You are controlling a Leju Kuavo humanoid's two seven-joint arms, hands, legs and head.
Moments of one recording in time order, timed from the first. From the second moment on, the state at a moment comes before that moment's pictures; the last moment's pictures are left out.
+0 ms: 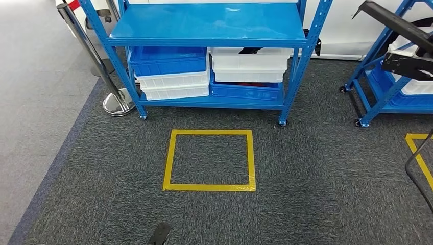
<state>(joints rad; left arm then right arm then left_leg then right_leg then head) -0.09 -0.16 0.00 -0.19 -0.27 0.25 -0.33 -1.38 -0.46 0.72 -0.64 0.91 0.01 -0.08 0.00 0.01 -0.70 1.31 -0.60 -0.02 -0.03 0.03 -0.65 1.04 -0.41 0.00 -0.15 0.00</state>
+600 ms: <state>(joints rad) -0.07 -0.16 0.02 -0.19 -0.27 0.25 -0.34 -1.21 -0.52 0.71 -0.65 0.88 -0.09 -0.08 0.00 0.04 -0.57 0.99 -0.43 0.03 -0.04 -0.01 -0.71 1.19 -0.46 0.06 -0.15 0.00</state>
